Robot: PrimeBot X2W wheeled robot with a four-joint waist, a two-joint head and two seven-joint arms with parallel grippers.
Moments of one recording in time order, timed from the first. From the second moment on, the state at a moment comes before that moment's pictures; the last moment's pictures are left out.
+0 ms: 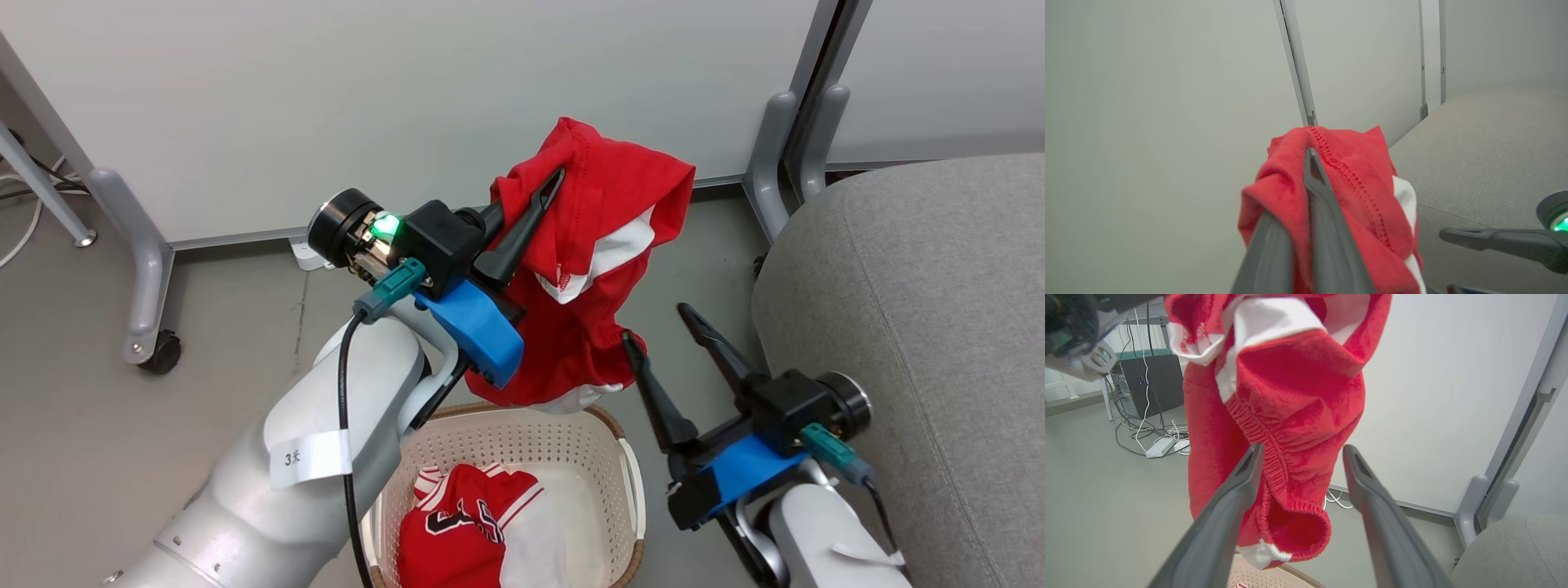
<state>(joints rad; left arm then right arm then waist) -0.80 0.18 -0.81 0.53 -0.48 -0.12 -0.26 -0.31 -0.06 0.29 0.36 0.10 0.13 -0.26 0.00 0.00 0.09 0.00</state>
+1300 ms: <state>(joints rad) -0.83 0.11 -0.82 0.54 -0.47 -0.13 -0.26 -0.65 -0.05 0.46 0.59 0.16 0.13 -0.26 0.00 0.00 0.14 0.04</state>
